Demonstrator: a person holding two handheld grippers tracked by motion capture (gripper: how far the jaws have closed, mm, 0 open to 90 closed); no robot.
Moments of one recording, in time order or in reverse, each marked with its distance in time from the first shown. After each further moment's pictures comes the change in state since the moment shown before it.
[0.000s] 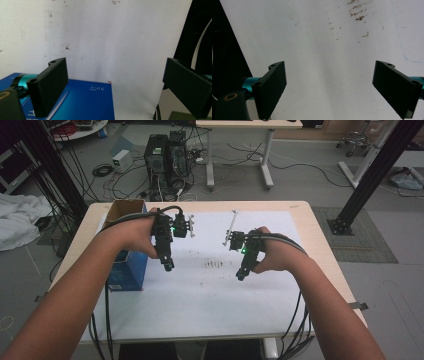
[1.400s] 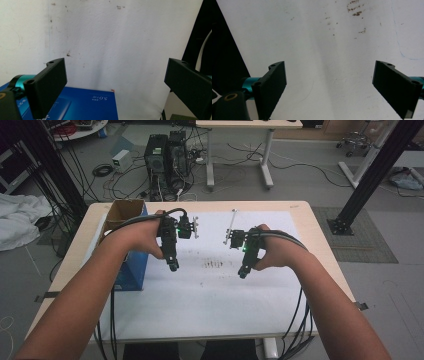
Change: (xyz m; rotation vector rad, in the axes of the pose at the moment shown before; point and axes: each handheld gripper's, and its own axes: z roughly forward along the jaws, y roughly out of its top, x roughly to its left) left arm 0.010 0.006 0.014 0.003 0.002 -0.012; right arm -0.008 0.001 0.000 0.037 0.001 -0.015
